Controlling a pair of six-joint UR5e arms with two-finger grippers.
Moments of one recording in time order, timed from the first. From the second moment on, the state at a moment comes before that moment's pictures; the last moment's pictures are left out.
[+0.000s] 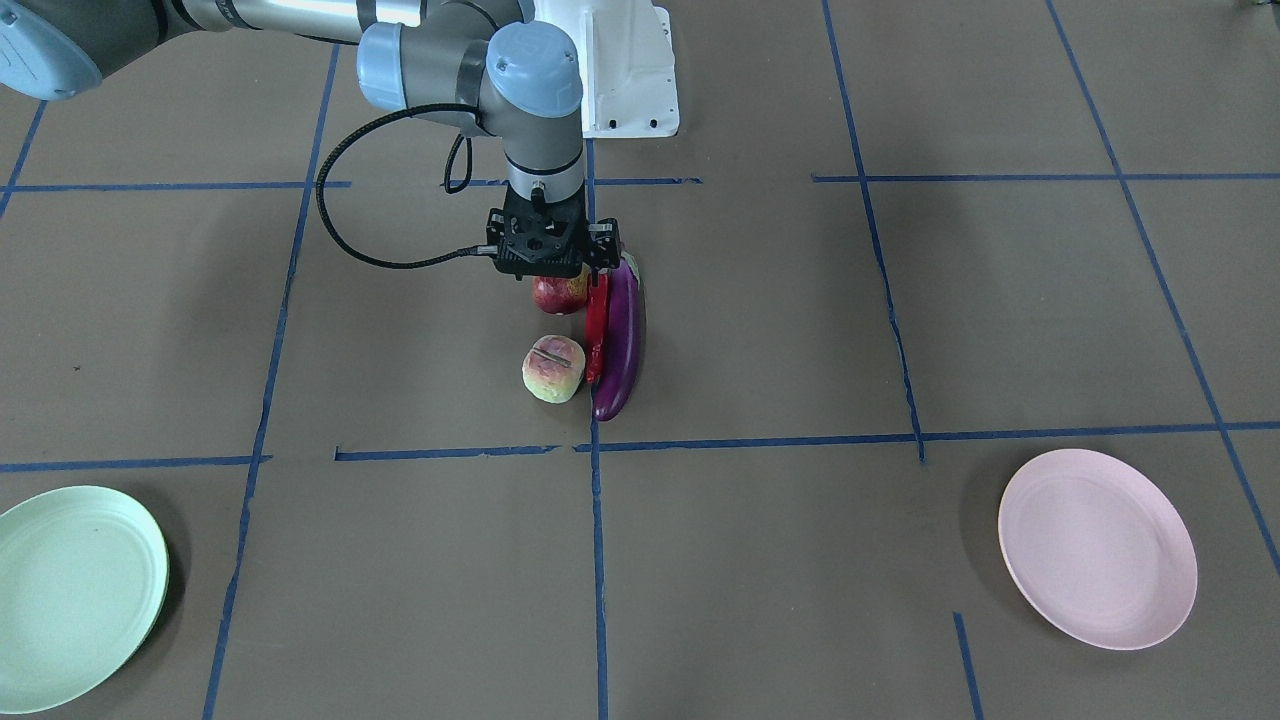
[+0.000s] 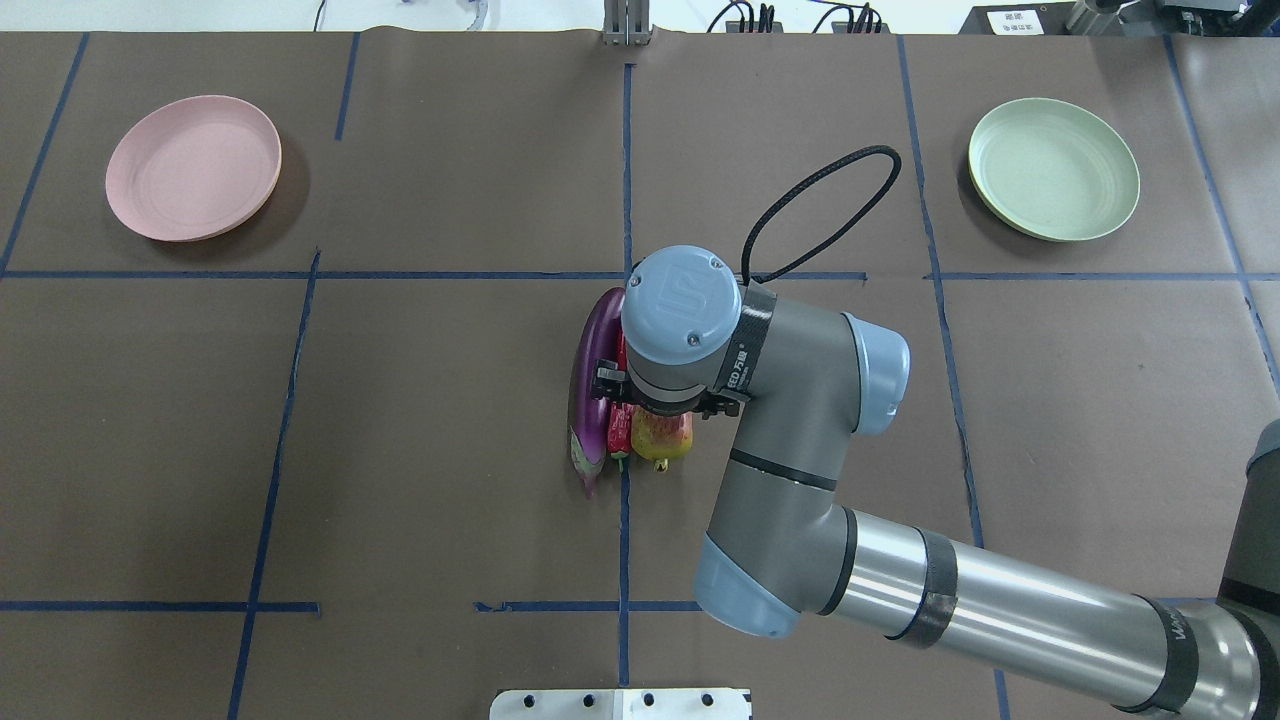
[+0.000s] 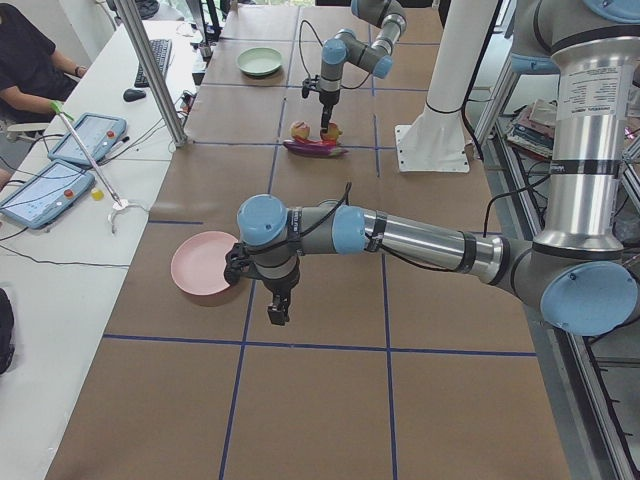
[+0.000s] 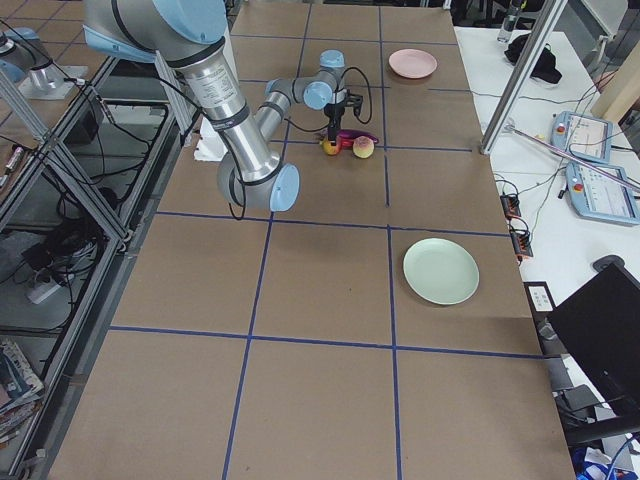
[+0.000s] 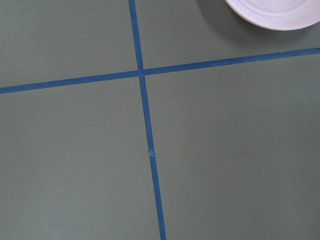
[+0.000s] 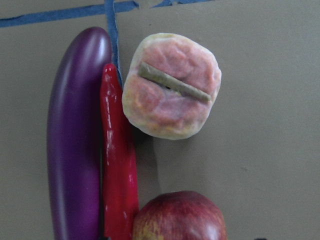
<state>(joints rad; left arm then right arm) -1.56 -1.55 -1.80 -1.30 -2.38 0.17 0.43 -0.83 1.62 -1.63 1.78 1.38</state>
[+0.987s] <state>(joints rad) -1.56 -1.55 -1.80 -1.30 -2.38 0.17 0.39 -0.83 1.60 -1.64 1.72 1.38</state>
